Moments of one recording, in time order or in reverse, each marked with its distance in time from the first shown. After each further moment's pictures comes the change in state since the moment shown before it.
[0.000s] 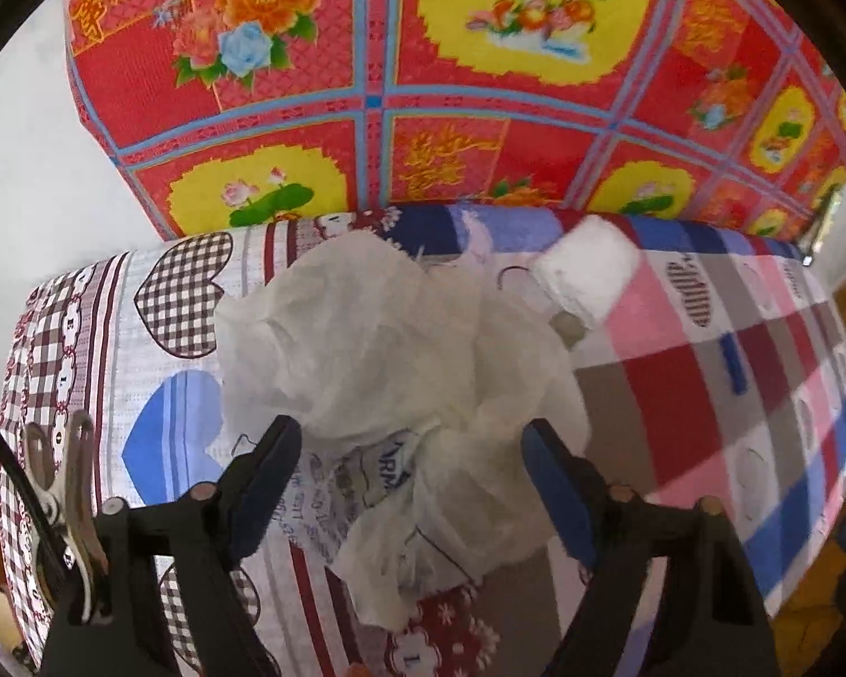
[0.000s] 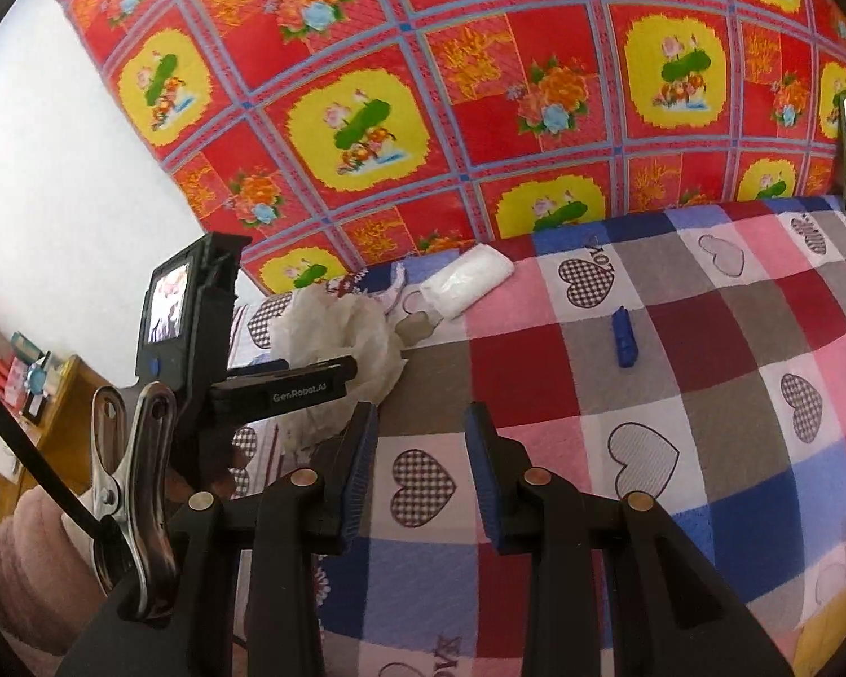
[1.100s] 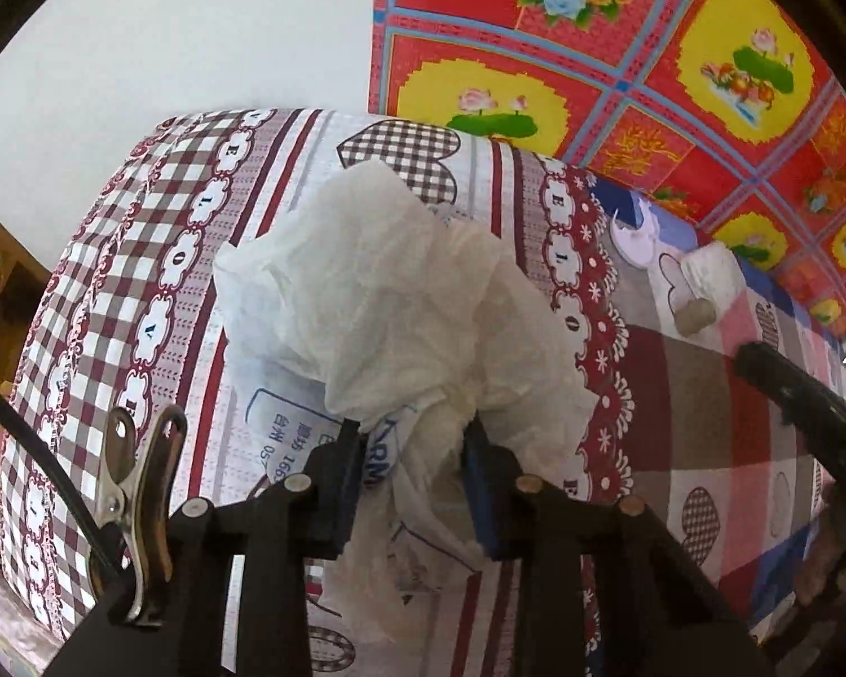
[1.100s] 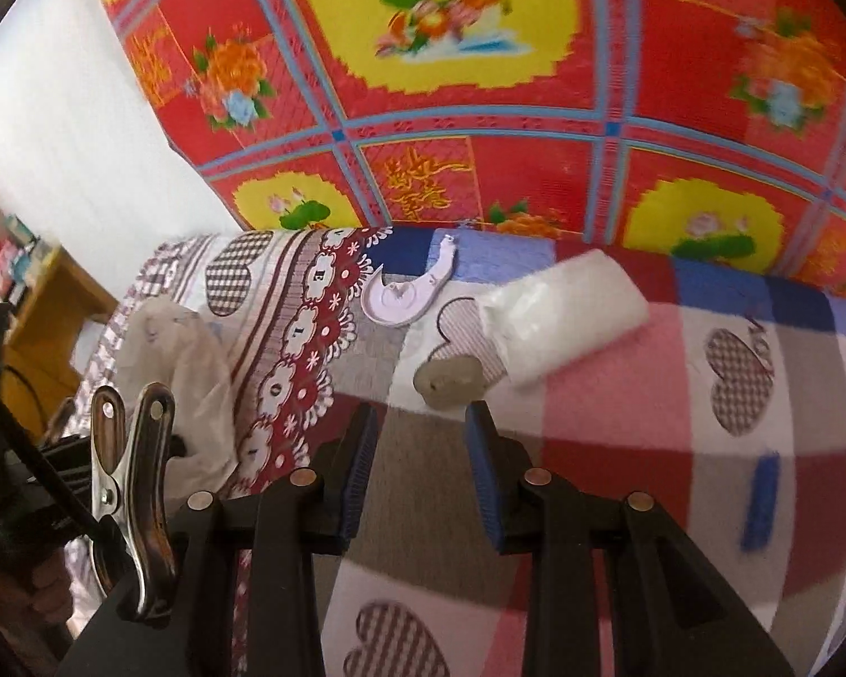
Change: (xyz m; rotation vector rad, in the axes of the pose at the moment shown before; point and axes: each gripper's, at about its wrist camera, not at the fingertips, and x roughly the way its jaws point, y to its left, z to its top) left arm -0.021 0.101 -0.061 -0.299 0.055 0.064; right arm 0.158 0.036 0.038 -0.278 0.159 0.003
